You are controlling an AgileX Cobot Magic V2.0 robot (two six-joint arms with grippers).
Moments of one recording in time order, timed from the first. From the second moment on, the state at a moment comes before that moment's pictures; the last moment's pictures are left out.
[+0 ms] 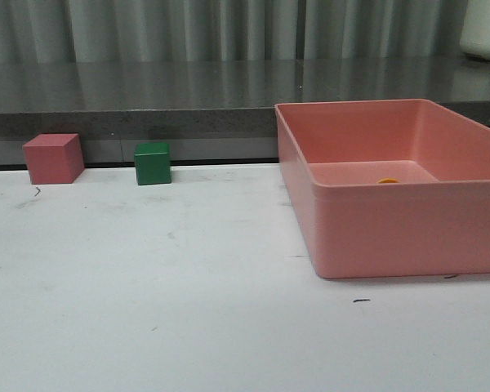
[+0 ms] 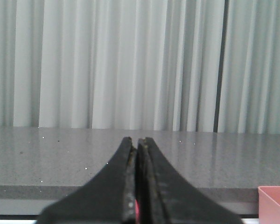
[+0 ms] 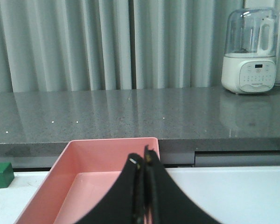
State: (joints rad) left arm -0.03 0.07 -0.43 -0.04 0.20 0.01; right arm 0.02 0.07 -0.38 0.00 0.28 0.10
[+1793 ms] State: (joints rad) left arm -0.03 0.45 -0.62 -0.05 0.50 0.01; right arm 0.02 0.49 -0.59 -0.01 0.56 0.09
